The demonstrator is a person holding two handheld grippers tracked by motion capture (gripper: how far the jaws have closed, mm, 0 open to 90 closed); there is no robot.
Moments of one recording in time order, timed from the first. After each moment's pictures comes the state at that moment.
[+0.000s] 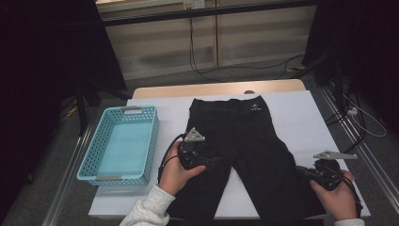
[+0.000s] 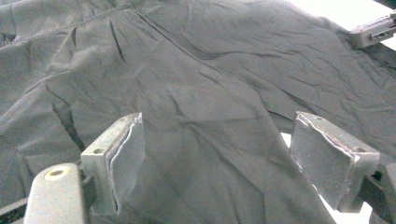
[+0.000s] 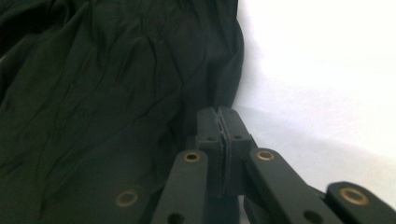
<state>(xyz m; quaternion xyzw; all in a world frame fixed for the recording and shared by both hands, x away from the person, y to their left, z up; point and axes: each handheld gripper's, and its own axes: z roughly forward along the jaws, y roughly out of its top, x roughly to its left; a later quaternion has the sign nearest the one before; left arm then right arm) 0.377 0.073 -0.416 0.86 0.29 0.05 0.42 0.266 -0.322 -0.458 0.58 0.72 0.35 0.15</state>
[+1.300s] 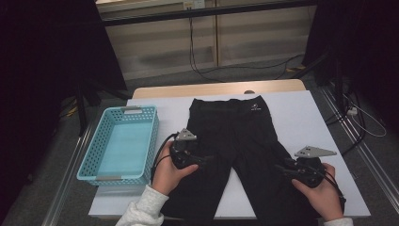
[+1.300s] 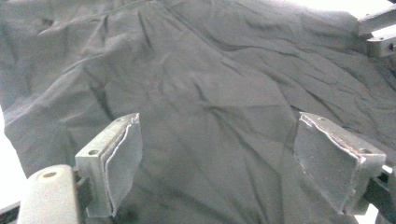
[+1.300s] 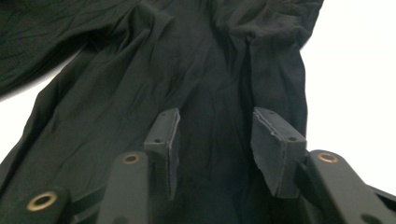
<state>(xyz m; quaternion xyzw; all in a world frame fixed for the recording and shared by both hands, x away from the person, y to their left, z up) 0.380 0.096 -0.413 0.85 0.32 0.06 0.41 0.280 -0.278 -0.445 0.51 0.76 0.37 0.19</state>
